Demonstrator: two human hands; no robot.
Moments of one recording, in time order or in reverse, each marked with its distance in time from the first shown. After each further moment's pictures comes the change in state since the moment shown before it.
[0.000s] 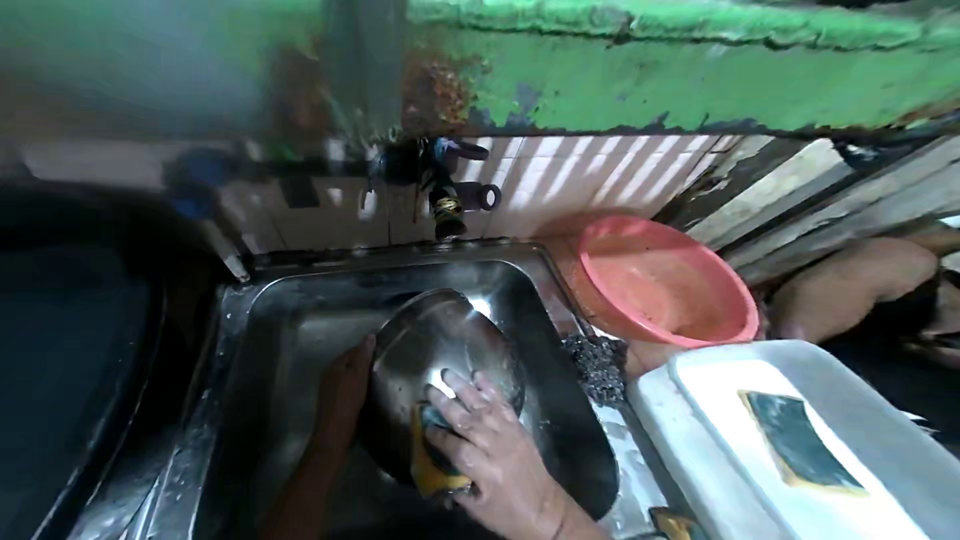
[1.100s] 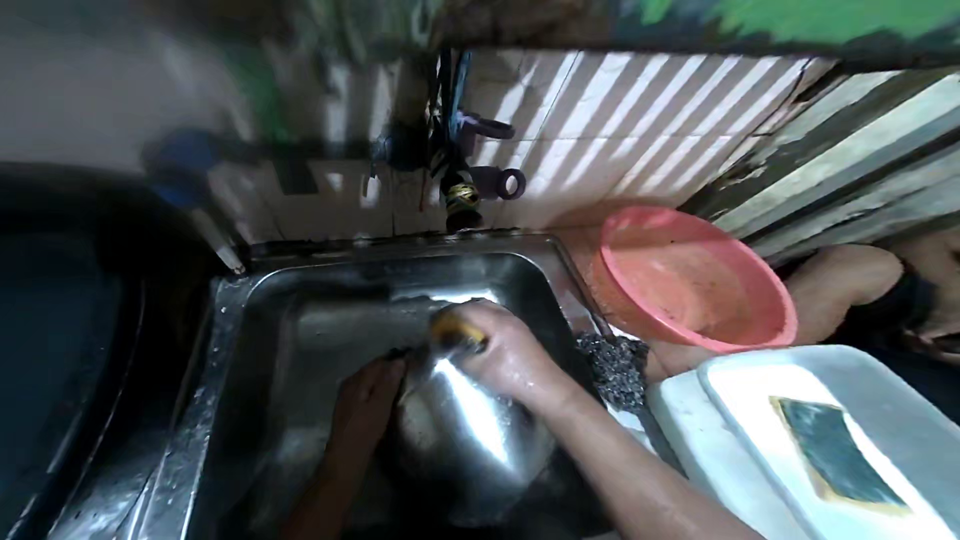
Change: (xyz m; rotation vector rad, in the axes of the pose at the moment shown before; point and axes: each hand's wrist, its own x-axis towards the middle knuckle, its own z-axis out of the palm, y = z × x) left_hand -0.027 -0.002 0.007 -0.089 -0.054 0.193; right_hand 0.098 0.053 -0.019 0.293 -0.326 0.561
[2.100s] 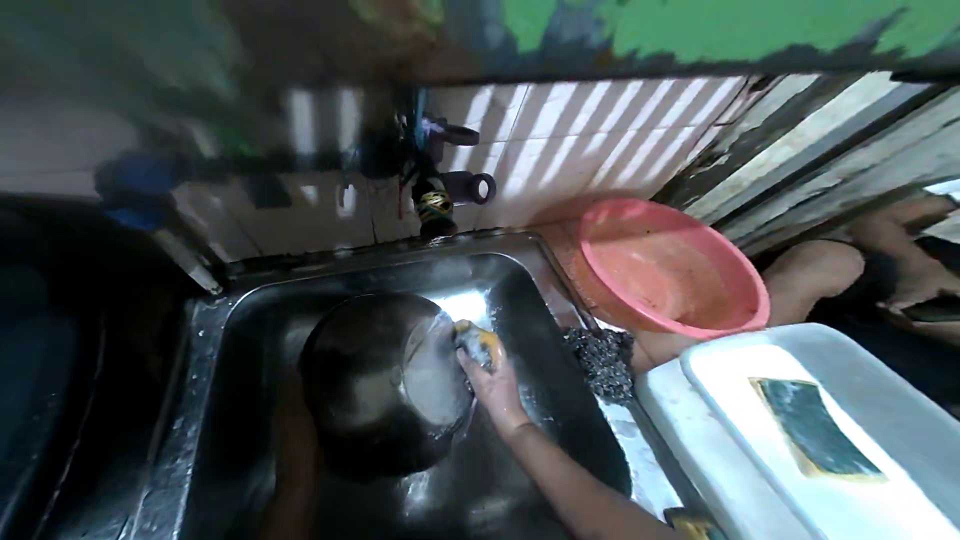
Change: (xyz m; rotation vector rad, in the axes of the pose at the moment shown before) left_hand 0.035 -0.085 -0.003 -0.248 0.402 -0.227; right_hand -0.028 0.075 0.086 0.518 0.355 0.392
